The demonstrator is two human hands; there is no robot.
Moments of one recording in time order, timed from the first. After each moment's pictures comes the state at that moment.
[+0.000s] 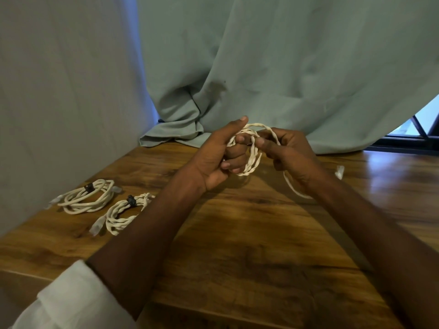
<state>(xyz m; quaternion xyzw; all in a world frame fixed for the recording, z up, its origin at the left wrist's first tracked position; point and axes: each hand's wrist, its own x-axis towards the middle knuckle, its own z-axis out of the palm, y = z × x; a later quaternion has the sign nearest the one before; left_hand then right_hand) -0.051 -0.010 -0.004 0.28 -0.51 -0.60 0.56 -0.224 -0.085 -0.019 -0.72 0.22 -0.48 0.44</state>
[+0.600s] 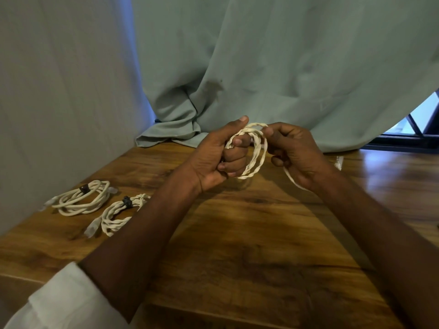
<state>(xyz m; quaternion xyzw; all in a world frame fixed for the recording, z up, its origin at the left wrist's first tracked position) -0.053 -0.008 -0.004 0.25 -0.52 -0.64 0.52 -0.232 -0.092 -0.013 -0.65 0.18 -0.50 0.54</state>
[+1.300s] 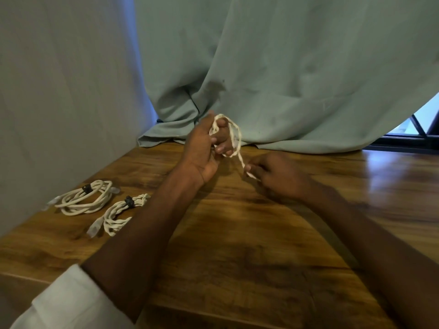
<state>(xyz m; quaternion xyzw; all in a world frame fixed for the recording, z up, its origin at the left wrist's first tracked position) -0.037 -0.025 -0.003 0.25 -0.41 -0.53 0.70 -0.220 -0.082 -0.031 -0.90 0.34 -0.26 0.12</state>
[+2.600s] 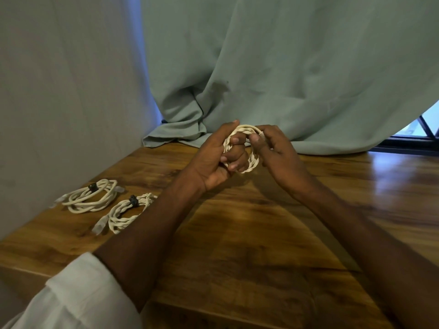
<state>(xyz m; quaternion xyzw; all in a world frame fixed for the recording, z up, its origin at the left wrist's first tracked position) -0.046 -0.017 -0.012 0.26 -0.48 -0.58 0.60 -0.202 -0.069 -0.022 -0.80 0.24 -0.48 0.28</state>
